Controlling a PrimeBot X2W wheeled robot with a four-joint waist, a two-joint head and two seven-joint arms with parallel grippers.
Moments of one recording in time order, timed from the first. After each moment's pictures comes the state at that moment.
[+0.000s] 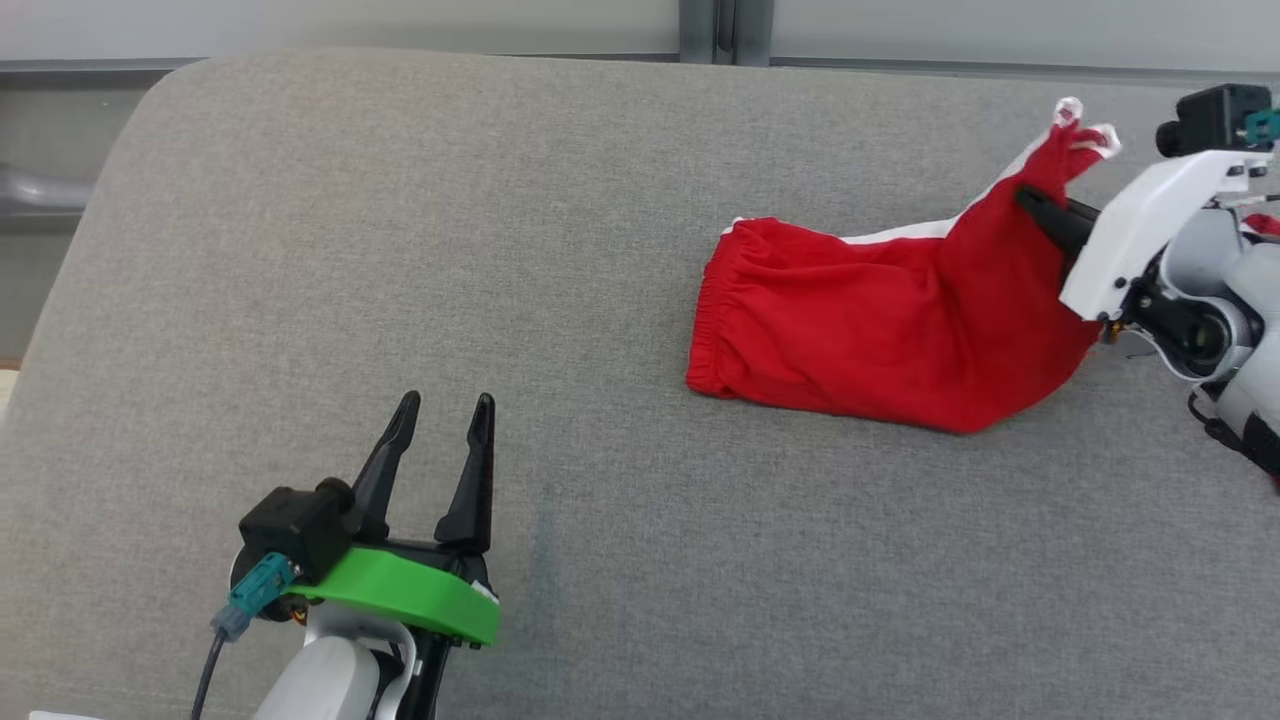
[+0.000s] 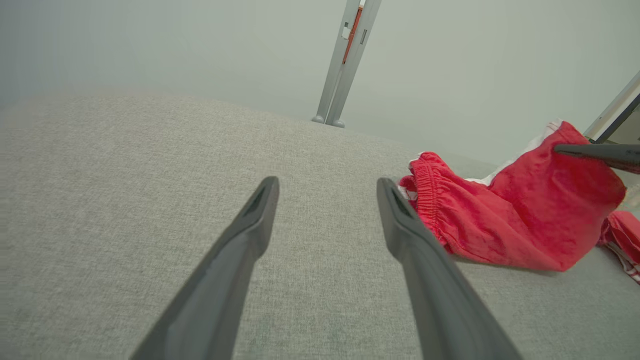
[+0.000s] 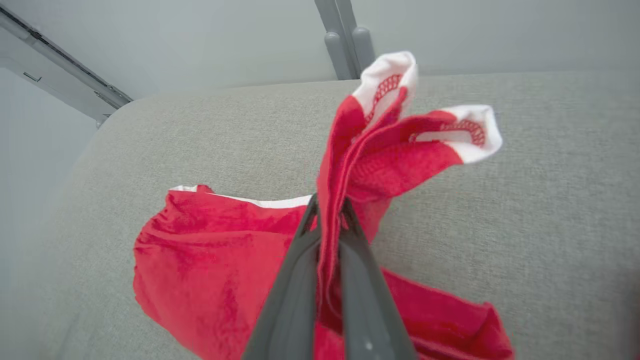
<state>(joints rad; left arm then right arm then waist) -0.20 0.21 -0.43 0.18 -0.61 0.01 -0.26 -1.04 -0.64 1.12 0.73 1.48 0.13 0.08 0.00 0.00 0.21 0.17</state>
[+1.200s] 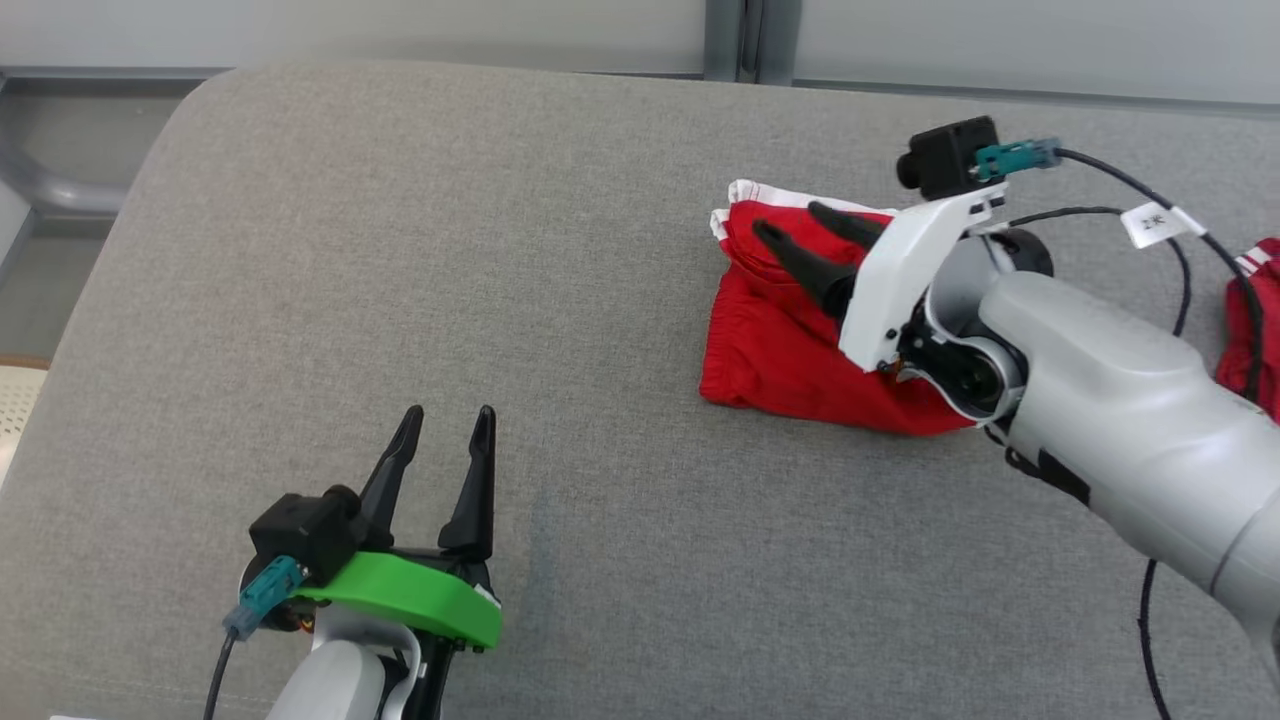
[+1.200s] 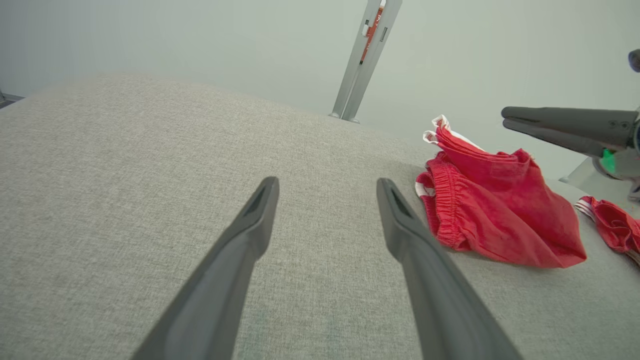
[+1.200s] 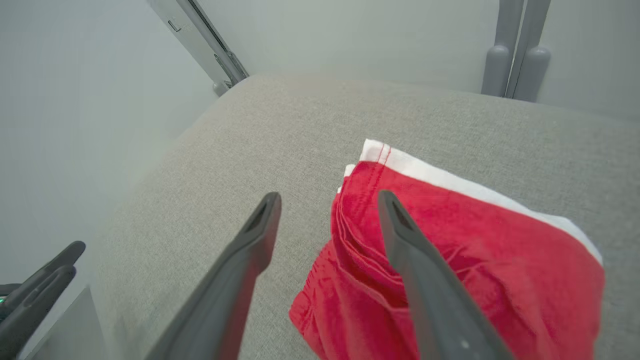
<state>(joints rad) -0.20 0.15 -0.37 0.28 -0.56 -0.05 -0.26 -1.08 -0.35 1.22 0.72 1.37 0.13 -0.03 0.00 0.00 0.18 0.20</state>
